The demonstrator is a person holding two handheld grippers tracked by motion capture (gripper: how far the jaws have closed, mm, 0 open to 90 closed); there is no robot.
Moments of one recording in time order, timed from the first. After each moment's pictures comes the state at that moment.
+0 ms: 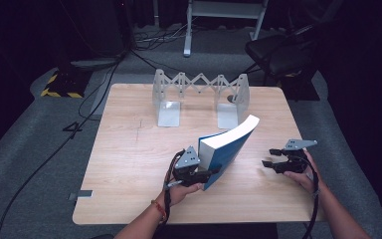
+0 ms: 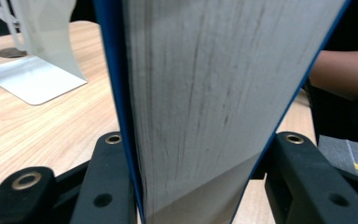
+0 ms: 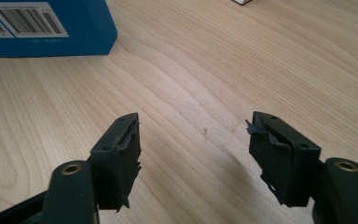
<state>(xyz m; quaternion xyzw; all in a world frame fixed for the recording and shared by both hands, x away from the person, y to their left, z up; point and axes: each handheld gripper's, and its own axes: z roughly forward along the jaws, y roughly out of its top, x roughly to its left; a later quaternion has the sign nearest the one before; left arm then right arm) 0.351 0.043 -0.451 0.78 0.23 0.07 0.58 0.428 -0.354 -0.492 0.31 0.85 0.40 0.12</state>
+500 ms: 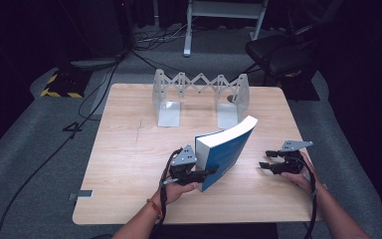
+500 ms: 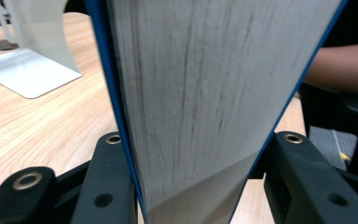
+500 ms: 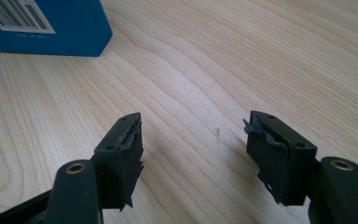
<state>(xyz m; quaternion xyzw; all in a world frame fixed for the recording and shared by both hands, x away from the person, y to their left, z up) 0.353 0.056 -0.447 0.79 0.21 0.05 0.57 0.431 -0.348 -0.503 0.30 0.86 0.41 0.11</state>
